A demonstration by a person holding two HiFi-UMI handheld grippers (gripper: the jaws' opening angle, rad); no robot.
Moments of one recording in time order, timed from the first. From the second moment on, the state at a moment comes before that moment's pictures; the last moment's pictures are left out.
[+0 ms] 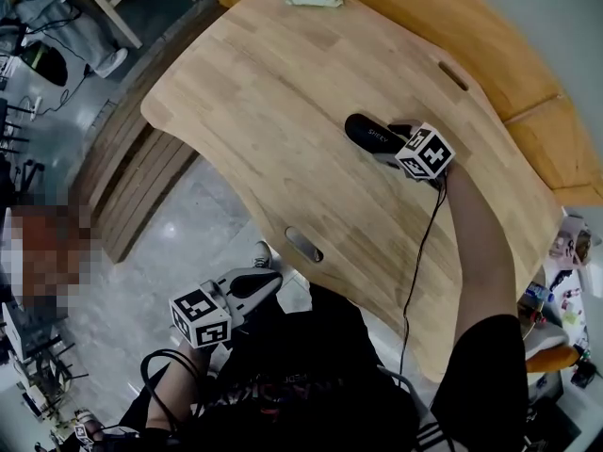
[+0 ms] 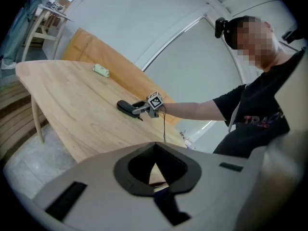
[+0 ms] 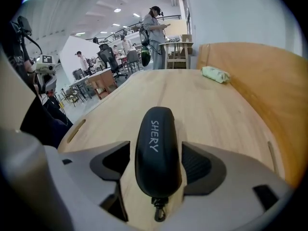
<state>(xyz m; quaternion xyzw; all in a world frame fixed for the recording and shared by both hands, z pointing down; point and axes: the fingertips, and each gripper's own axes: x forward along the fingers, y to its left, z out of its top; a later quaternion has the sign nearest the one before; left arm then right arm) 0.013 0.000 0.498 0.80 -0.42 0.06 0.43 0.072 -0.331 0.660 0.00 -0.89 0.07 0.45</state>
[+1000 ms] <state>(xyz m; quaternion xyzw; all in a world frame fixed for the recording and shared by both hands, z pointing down) -0.021 0.017 0.444 0.91 -0.23 0.06 0.33 0.129 -0.194 0.434 0.37 -0.90 0.21 0.09</state>
